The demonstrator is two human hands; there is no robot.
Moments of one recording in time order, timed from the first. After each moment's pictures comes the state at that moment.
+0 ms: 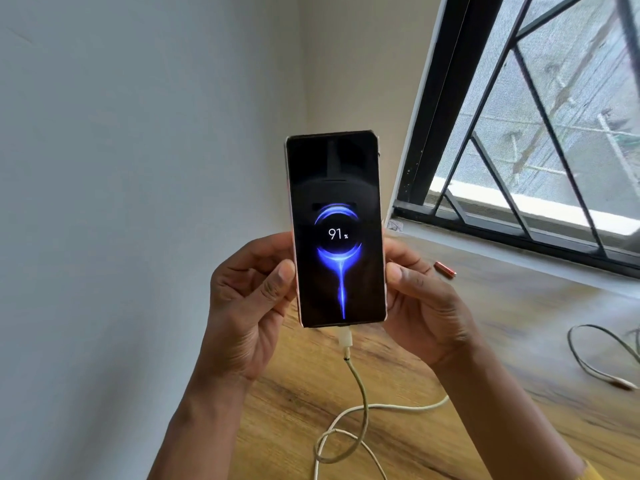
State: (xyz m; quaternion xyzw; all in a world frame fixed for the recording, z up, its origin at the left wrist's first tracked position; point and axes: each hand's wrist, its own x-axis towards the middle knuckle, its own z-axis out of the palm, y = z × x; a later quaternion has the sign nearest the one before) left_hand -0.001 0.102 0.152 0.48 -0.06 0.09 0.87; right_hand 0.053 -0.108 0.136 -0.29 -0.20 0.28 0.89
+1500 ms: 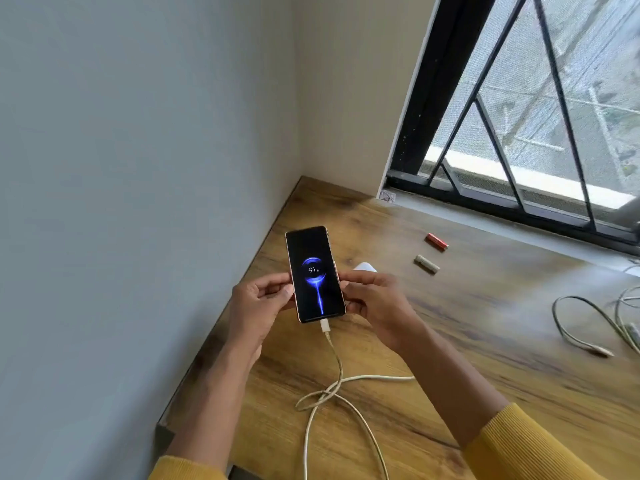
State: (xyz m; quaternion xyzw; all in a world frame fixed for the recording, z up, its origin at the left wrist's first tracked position) left_hand 0.025 0.110 0.012 0.67 0.22 0.01 0.71; right_hand 0.064 -0.097 0.025 -0.60 0.13 0.25 0.75
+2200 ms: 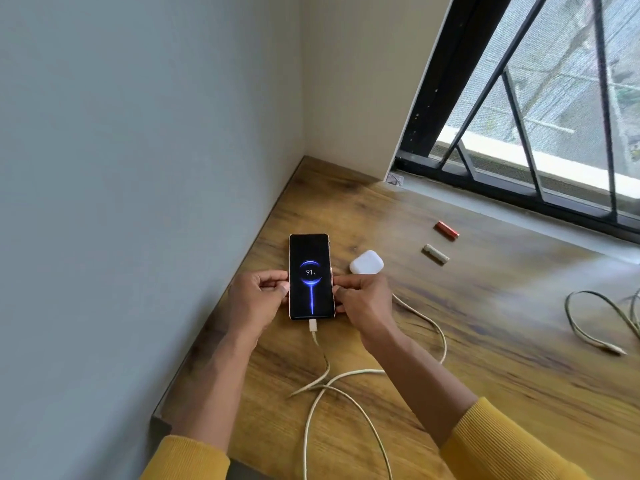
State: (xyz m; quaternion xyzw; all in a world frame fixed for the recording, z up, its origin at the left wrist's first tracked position) left_hand 0.038 0.118 -0.022 0.78 0.28 -0.02 0.56; right_hand 0.058 -0.065 -0.008 -0.75 0.22 0.17 0.60
